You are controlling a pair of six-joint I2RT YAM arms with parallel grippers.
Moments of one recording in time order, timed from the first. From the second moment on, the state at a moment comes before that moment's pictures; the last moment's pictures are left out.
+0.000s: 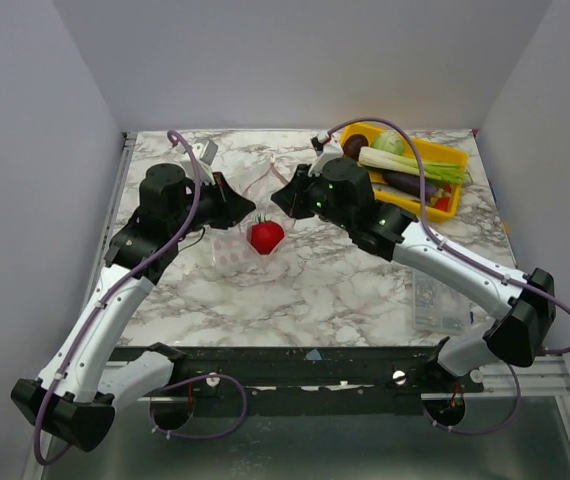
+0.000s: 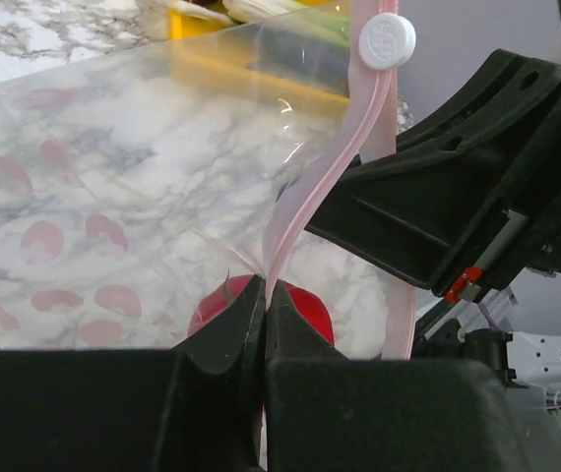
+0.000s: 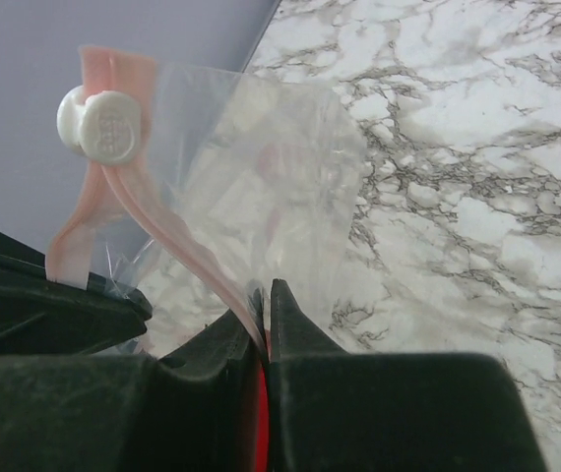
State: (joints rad) left arm -0.39 1.01 1.17 -0.47 0.36 -0.51; right arm 0.87 1.47 1.36 -0.15 0.10 0.59
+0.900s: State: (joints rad) left arm -0.45 0.98 1.16 -0.69 0.15 -0.47; right arm 0.91 1.49 1.28 -0.16 0.12 0.66
